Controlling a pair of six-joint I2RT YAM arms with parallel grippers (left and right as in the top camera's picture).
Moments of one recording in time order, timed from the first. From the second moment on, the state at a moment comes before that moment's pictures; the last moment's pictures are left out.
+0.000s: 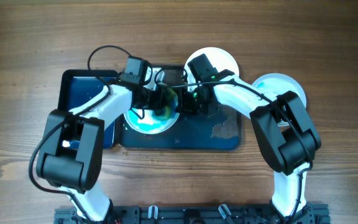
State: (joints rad) left arm -0.28 1.88 1.06 -0.39 0.30 -0.22; right arm 0.52 2.09 1.31 -0.51 -0.54 0.56
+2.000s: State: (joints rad) left arm -0.27 1.89 1.59 -1.11 -0.09 -0.52; right arm 0.52 2.09 1.31 -0.52 -0.54 0.55
